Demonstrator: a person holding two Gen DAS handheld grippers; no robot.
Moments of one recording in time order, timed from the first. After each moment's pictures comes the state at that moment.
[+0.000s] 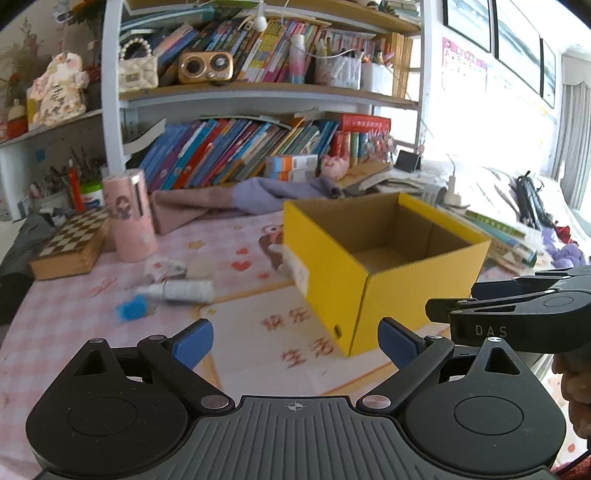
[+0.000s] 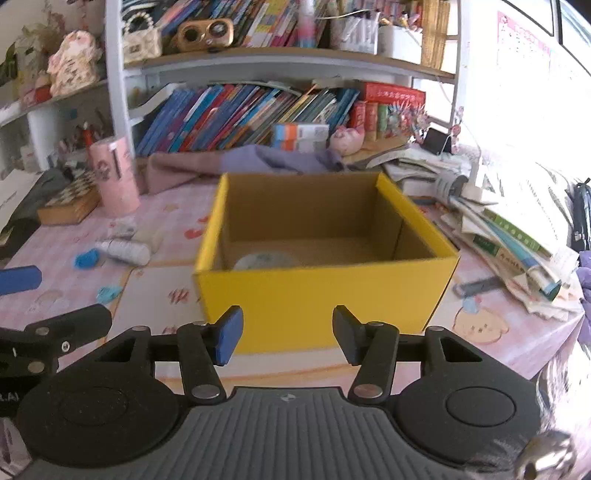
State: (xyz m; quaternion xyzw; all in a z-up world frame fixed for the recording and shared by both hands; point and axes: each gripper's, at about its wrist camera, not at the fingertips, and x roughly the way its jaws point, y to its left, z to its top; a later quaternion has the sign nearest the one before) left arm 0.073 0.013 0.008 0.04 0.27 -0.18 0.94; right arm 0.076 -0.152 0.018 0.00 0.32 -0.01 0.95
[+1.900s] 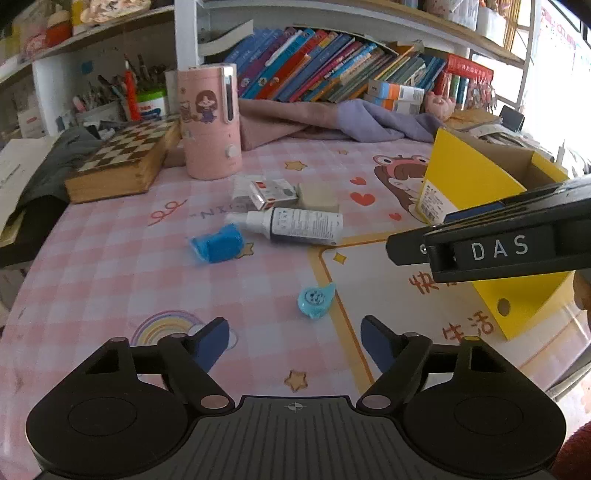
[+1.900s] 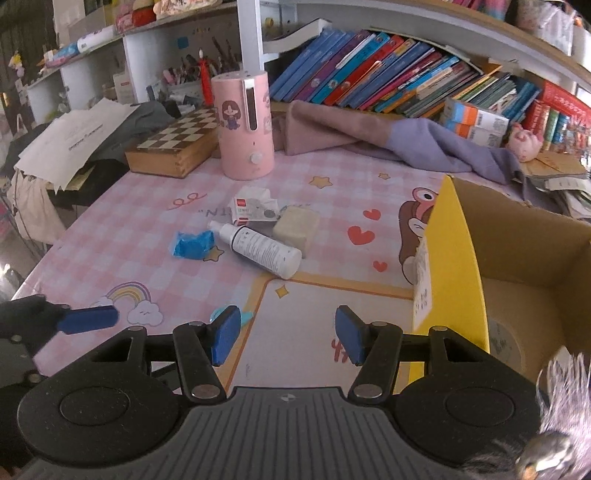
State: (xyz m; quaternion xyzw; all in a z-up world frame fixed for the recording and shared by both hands) left arm 0.191 0.092 -0.058 0.02 0.38 -0.09 0.92; right arm 0.233 -0.021 -0.007 -0.05 0.39 0.17 0.90
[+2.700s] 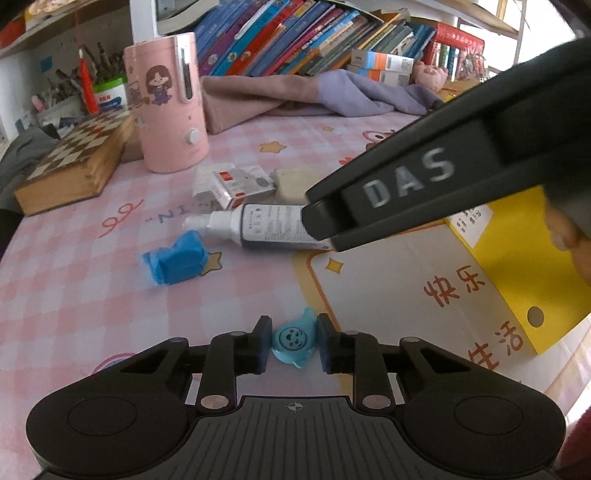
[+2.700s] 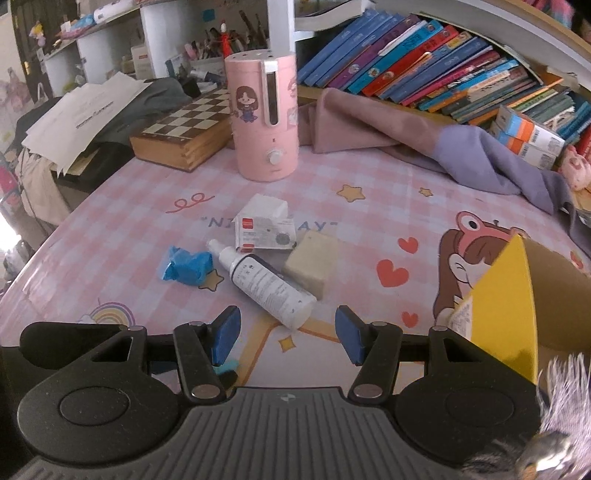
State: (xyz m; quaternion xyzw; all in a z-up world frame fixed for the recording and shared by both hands) left arm 0.241 0.079 -0.081 0.04 0.41 -0.12 0.90; right arm 0.307 0.007 -0.019 -0.09 0.42 0.23 0.88
